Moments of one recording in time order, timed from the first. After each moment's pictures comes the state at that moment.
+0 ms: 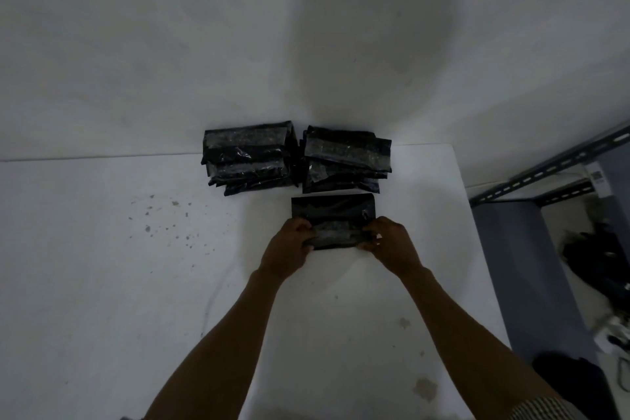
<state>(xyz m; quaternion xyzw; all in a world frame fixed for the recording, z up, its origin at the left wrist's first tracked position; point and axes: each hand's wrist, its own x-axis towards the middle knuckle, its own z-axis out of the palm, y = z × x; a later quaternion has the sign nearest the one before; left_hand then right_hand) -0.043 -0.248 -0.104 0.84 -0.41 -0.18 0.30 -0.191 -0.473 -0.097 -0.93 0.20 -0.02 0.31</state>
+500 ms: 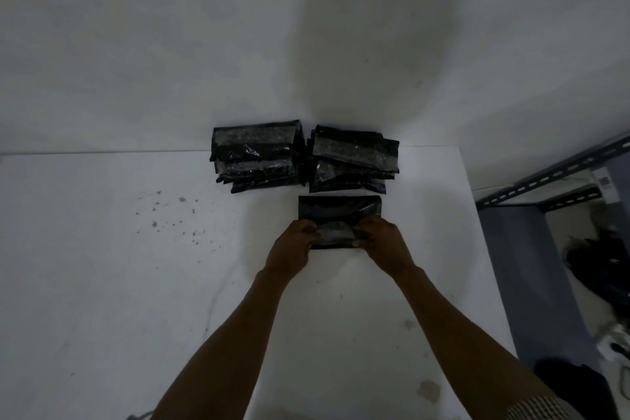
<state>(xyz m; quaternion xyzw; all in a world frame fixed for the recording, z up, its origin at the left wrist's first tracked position) -0.046 -0.241 -0.111 0.85 -0.42 -0.17 0.28 -0.173 -0.456 -0.107 -0.94 0.15 -0.04 0.30</state>
